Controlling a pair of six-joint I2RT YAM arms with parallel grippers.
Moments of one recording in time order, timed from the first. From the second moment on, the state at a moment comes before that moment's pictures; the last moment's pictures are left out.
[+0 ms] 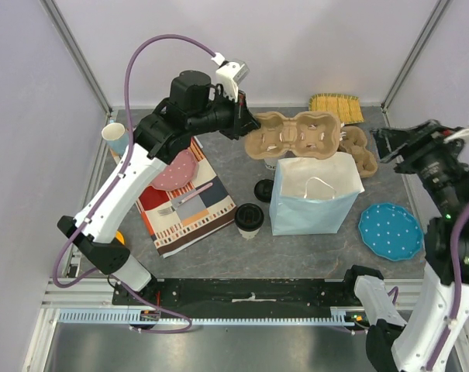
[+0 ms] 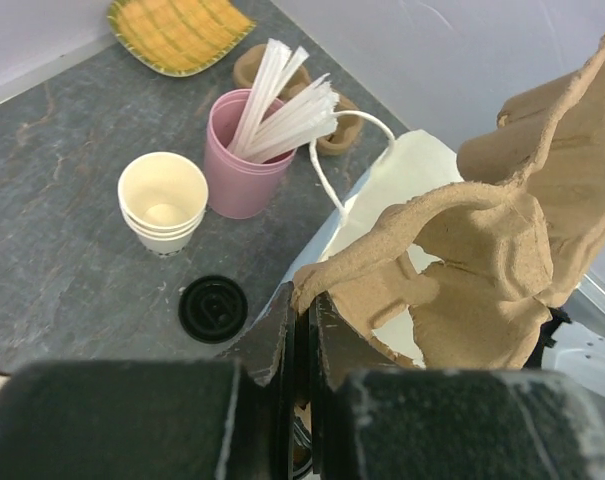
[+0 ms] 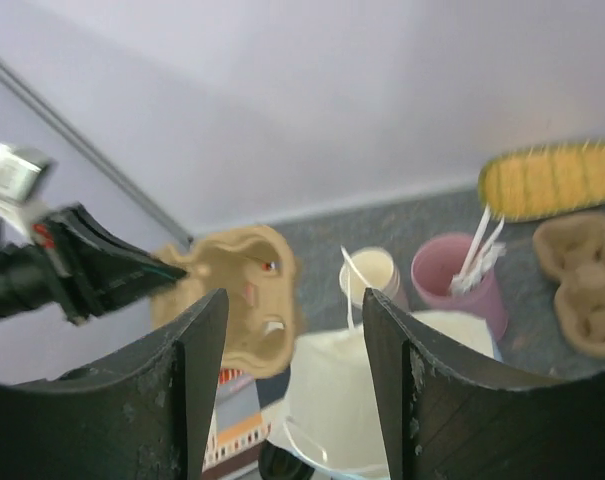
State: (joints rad) left arm -0.69 1.58 1.96 -0.69 0.31 -0.22; right arm -0.23 0.84 1.63 -0.79 -0.48 0.52
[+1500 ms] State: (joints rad) left arm -0.91 1.81 2.19 -0.81 -0.01 -0.27; right arm 0.30 1.49 2.17 -1.09 0.63 0.09
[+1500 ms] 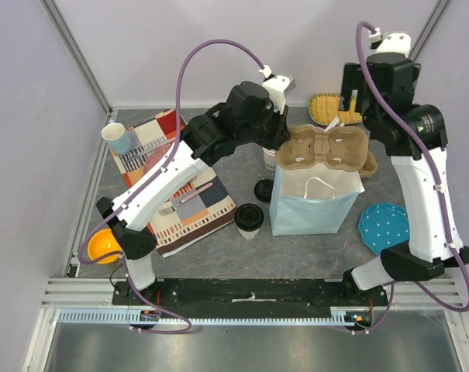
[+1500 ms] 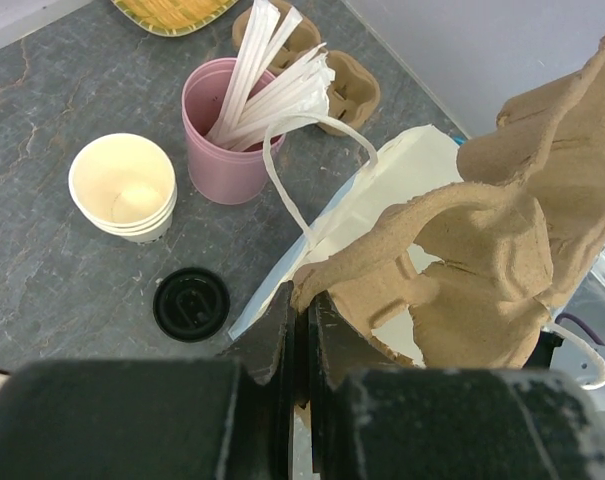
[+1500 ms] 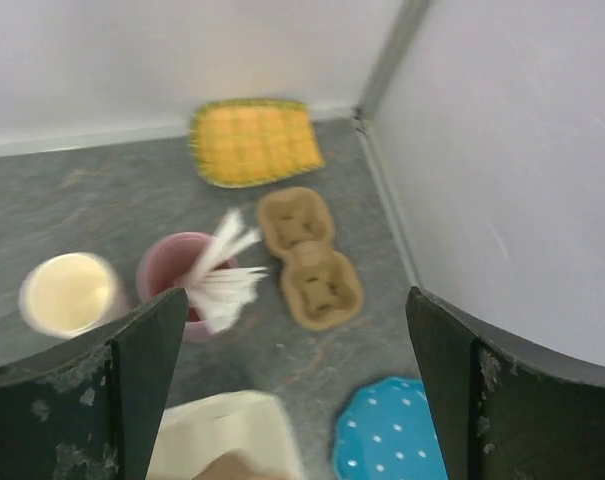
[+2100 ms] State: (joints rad) left arm -0.91 1.84 2.20 -0.81 -0.05 -0.27; right arm 0.95 1.35 2.17 -1.28 0.83 0.45
